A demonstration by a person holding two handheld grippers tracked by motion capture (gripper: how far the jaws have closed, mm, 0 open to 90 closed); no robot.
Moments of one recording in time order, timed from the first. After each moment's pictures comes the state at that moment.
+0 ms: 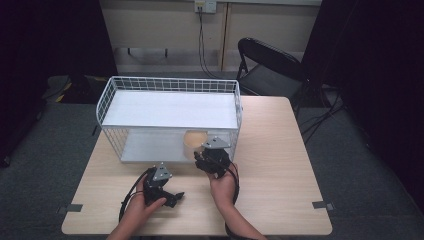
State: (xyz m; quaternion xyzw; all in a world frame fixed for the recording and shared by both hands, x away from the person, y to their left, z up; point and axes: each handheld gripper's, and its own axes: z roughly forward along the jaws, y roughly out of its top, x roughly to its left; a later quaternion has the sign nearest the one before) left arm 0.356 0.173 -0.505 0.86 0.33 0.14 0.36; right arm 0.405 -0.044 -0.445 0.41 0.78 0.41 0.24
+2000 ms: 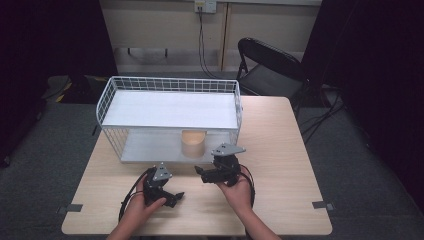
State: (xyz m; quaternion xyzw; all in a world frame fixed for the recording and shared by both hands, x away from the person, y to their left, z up) left arm 0.356 0.173 -0.505 0.86 0.33 0.14 0.36; right arm 0.383 -0.078 -0.435 0.33 0.81 0.46 0.16
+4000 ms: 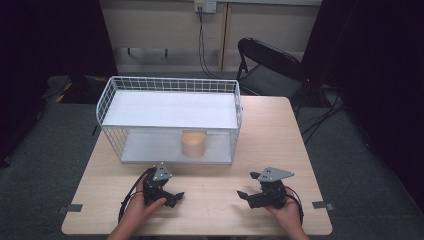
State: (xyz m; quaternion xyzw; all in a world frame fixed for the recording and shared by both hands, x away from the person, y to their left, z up) left arm 0.356 0.173 -0.506 0.86 0.33 0.14 0.36; right arm 0.340 -0.207 -0.474 0.30 0.84 0.44 0.14
